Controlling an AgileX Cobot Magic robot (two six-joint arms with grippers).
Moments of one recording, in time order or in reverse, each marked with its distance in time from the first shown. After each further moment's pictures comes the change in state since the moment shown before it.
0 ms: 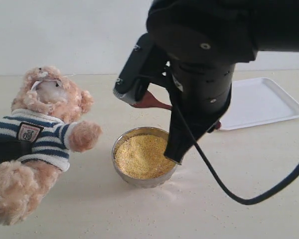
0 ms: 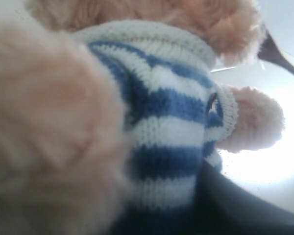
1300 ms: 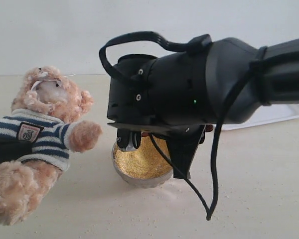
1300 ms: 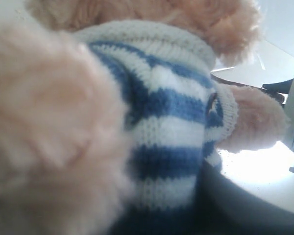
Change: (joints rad) left arm 0.000 0.000 0.000 0.000 0.000 0.000; right arm 0.035 0.250 0.017 -0.281 -0.004 -0.085
